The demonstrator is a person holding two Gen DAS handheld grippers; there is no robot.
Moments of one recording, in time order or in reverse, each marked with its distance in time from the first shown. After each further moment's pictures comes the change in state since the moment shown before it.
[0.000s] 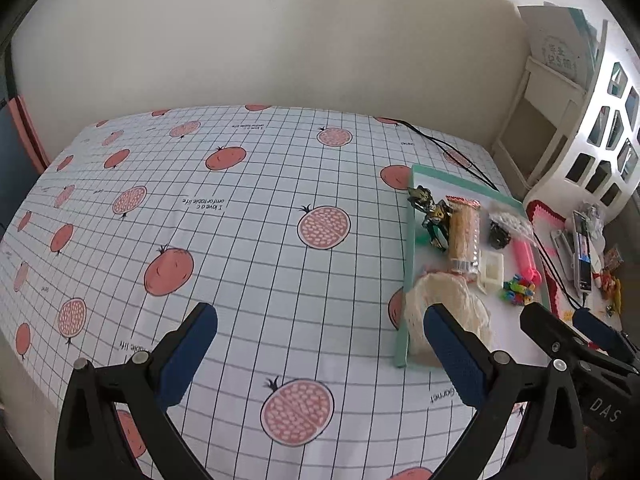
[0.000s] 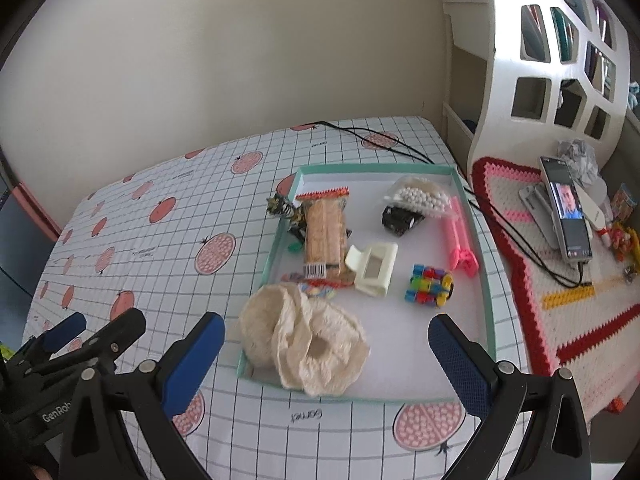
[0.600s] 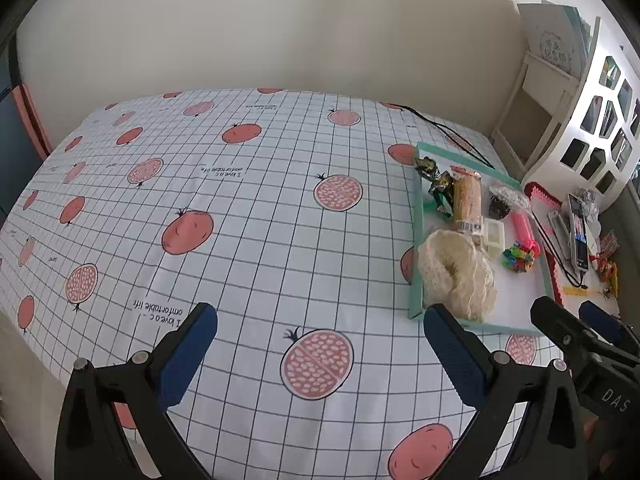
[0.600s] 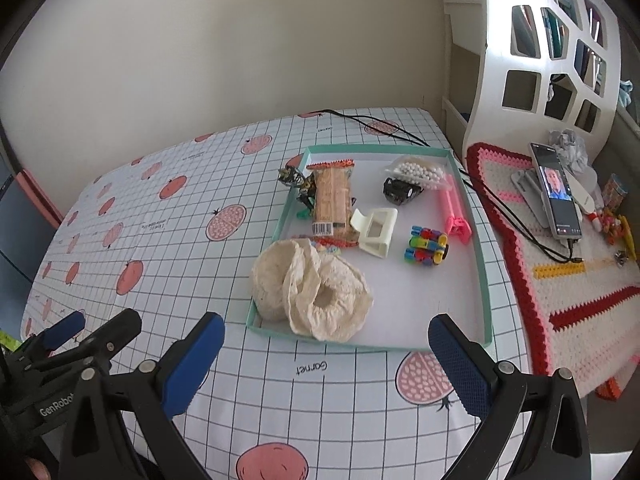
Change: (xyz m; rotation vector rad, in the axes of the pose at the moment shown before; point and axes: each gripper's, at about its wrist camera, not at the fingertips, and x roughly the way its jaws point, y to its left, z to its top) left arm -0.016 0.022 -0.036 -0.011 0.029 0.001; right arm -0.025 0.010 -0.037 -0.029 0.012 -0.010
